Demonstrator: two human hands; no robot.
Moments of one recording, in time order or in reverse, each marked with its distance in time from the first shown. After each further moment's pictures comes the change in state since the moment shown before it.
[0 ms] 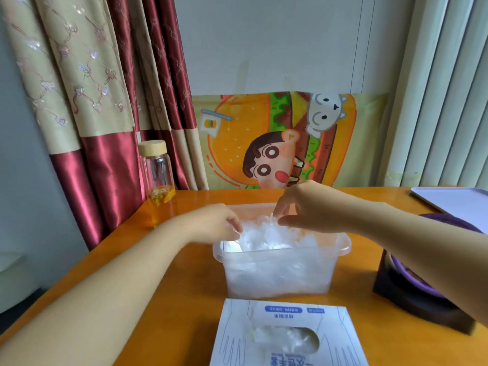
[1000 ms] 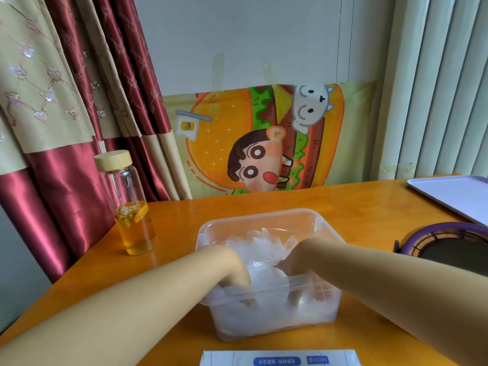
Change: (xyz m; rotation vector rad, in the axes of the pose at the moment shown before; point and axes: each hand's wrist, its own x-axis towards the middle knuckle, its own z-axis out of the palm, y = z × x) left_hand 0.076 0.039 0.049 0.578 -0.776 -0.332; right_hand 0.044 0.045 0.088 -0.245 -0.897 0.259
